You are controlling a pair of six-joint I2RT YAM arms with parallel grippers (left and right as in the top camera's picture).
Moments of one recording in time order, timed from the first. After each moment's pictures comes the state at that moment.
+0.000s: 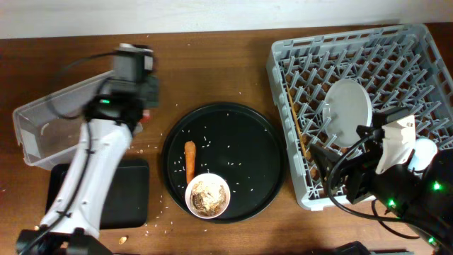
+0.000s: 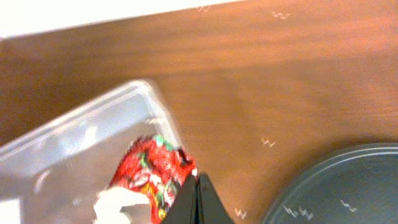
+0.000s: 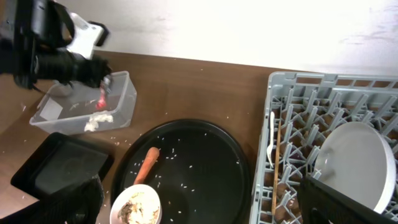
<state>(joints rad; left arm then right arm) -0.14 1.57 1.38 -0.63 -0.31 0.00 0.30 0.84 1.50 -1.11 -0.17 0.14</state>
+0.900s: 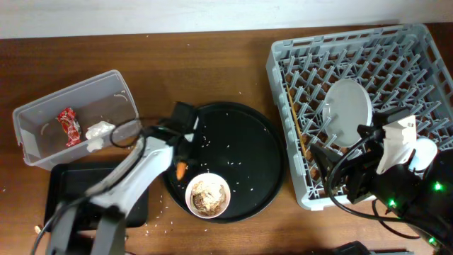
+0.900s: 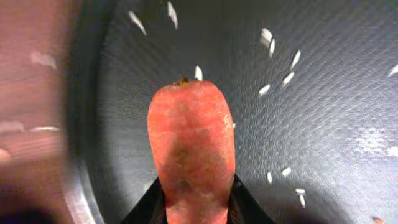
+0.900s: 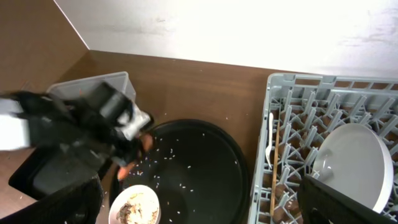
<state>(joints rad) -0.39 1.66 1.02 -0.67 -0.09 -0.16 0.30 0.84 1.50 -1.11 -0.17 0.14</state>
